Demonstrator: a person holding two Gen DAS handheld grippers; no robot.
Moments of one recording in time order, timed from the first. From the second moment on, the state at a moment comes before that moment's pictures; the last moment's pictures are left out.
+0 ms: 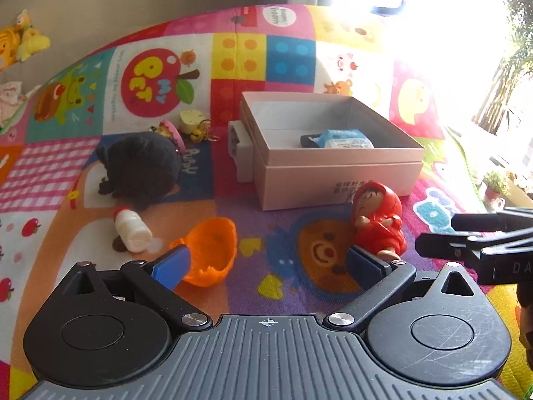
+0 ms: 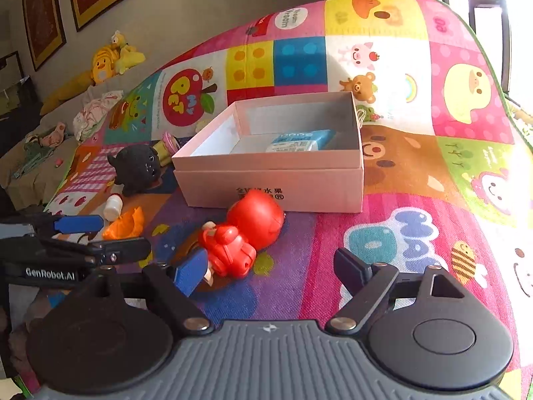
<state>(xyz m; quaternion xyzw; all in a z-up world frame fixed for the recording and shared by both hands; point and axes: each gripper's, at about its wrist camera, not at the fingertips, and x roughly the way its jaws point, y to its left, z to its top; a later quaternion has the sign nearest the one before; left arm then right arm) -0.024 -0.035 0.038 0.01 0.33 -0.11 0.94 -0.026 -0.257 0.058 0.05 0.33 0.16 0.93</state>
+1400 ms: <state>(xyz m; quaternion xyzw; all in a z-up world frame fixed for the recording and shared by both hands) 0.013 -0.011 0.023 -0.04 0.36 -0.06 0.93 -0.078 -0.258 0.033 -0.03 0.30 0.12 0.95</state>
